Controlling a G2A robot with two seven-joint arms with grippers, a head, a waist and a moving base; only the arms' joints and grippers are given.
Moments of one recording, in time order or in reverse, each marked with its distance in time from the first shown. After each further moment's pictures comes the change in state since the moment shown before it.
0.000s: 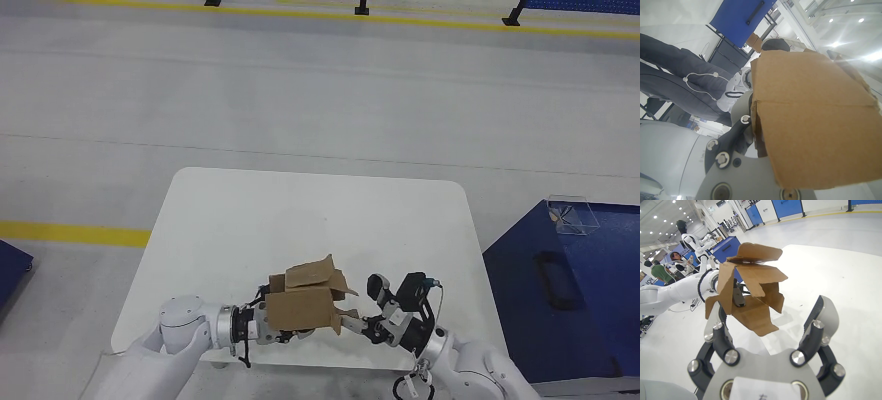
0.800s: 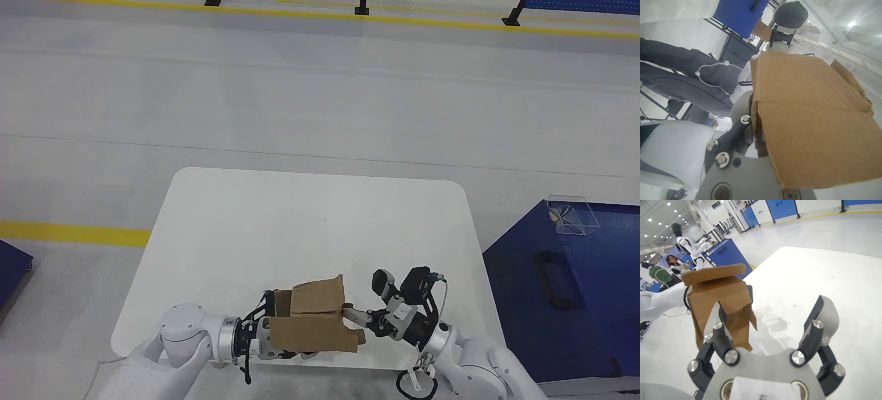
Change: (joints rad) left arm 0.050 0.016 0.004 -0.080 0.117 -0.106 -0.054; right arm 0.037 -0.003 -0.017 0.030 0.002 0.026 0.023
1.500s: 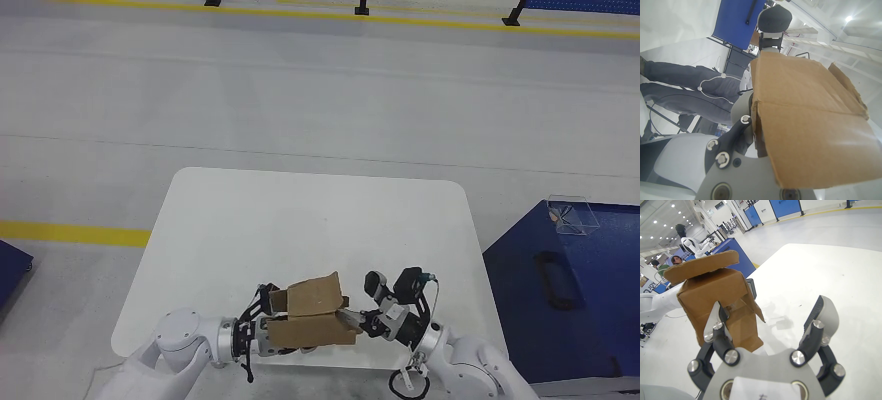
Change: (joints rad) left arm 0.036 0.004 -0.024 -0.023 0.037 -0.136 0.071; right arm 0.018 -0.005 -0.023 0.027 0.025 -0.008 -0.020
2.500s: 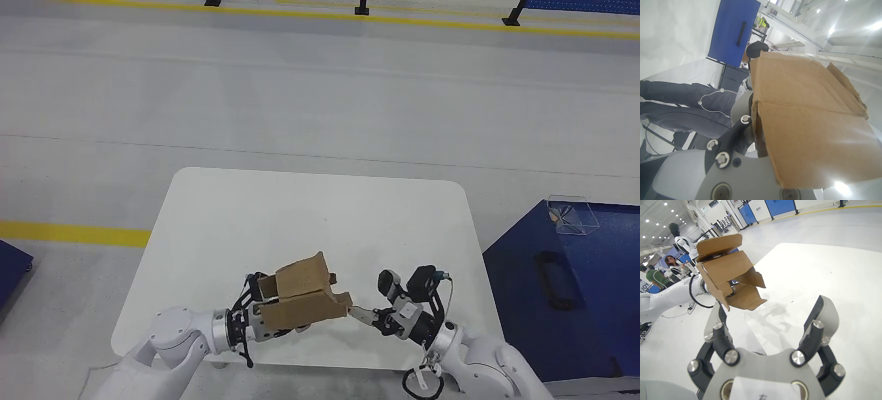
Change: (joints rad) left arm -0.003 -0.008 -0.028 0.021 -0.034 -0.037 0.079; right arm -0.023 0.010 0.062 -0.022 0.007 0.008 0.052
